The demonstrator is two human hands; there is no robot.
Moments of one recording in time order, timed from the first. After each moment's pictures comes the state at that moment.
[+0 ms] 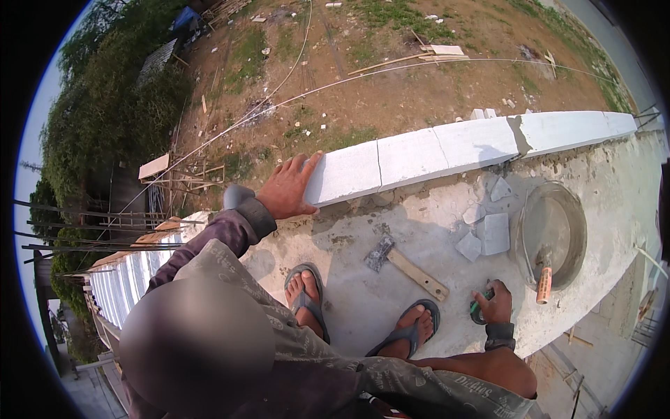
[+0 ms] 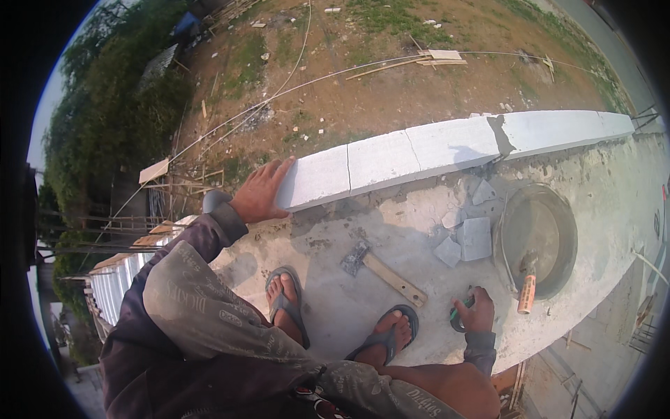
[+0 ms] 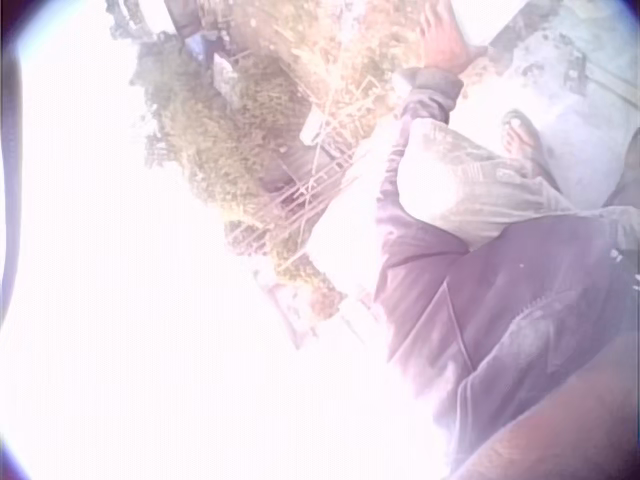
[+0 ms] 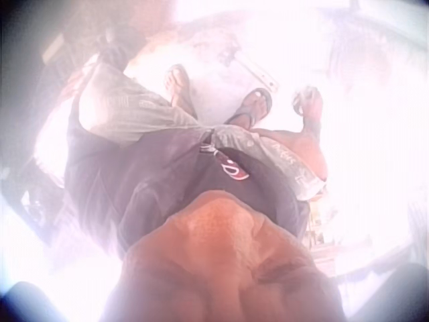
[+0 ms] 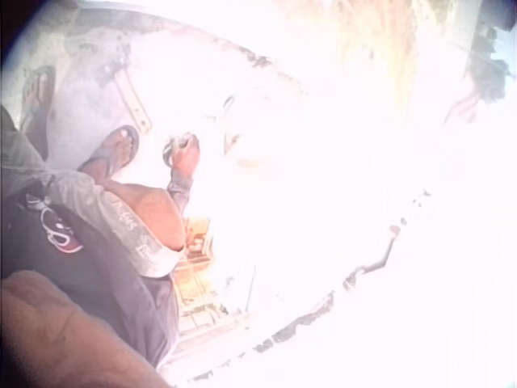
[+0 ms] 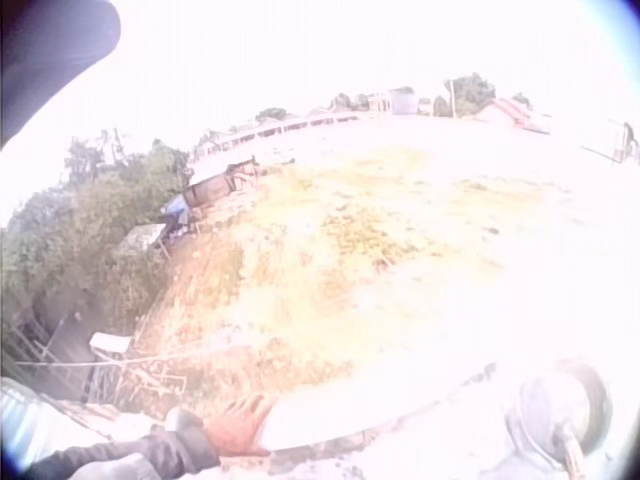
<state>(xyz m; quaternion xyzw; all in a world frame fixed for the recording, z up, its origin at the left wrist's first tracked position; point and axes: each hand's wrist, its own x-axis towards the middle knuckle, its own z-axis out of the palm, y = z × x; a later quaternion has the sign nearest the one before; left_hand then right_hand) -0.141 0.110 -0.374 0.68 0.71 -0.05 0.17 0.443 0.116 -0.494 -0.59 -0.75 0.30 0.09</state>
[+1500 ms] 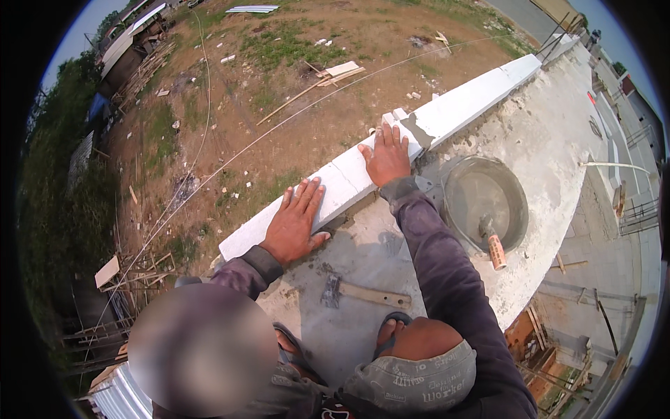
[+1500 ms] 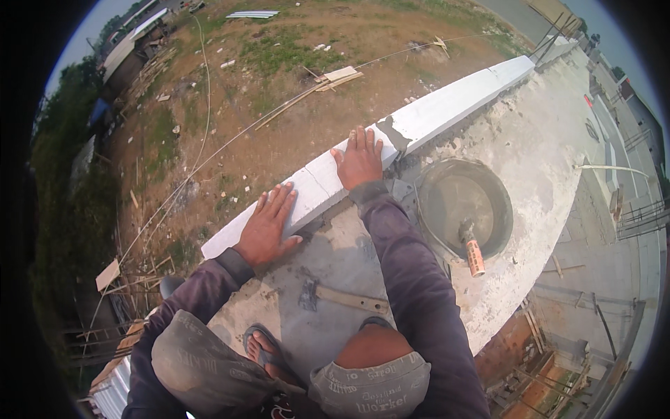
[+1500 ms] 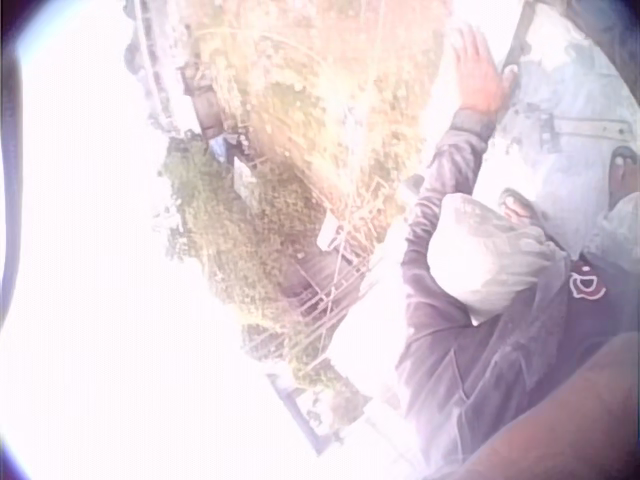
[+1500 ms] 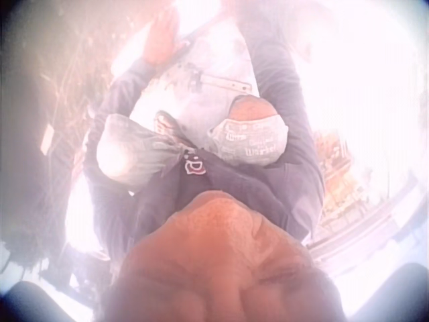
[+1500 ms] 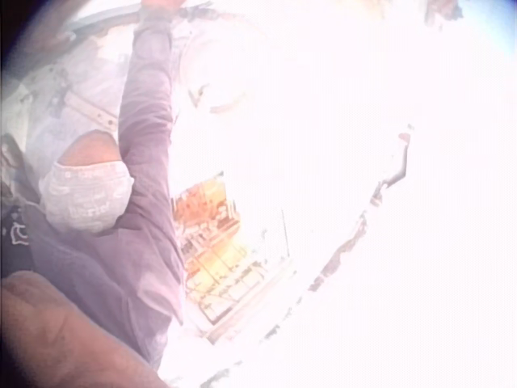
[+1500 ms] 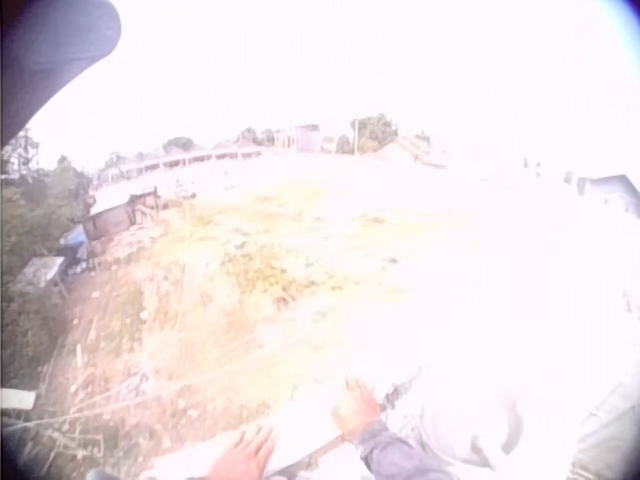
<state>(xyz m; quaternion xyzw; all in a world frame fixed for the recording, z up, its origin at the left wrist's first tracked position) -0.029 0.210 -0.395 0.84 0.54 0.03 0.10 0.198 0.373 -0.440 -0.61 -0.78 0.05 0.16</state>
